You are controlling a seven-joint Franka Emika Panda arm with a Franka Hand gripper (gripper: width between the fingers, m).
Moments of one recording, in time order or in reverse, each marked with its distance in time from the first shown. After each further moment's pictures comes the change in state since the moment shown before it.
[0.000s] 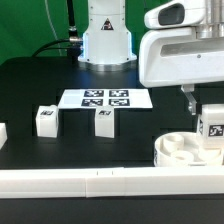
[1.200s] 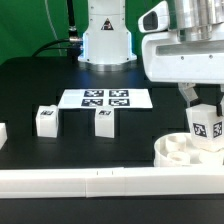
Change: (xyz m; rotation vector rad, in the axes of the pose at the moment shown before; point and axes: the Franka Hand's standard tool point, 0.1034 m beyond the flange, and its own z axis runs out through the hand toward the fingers) arm 0.001 0.003 0.001 0.083 -0.039 0.928
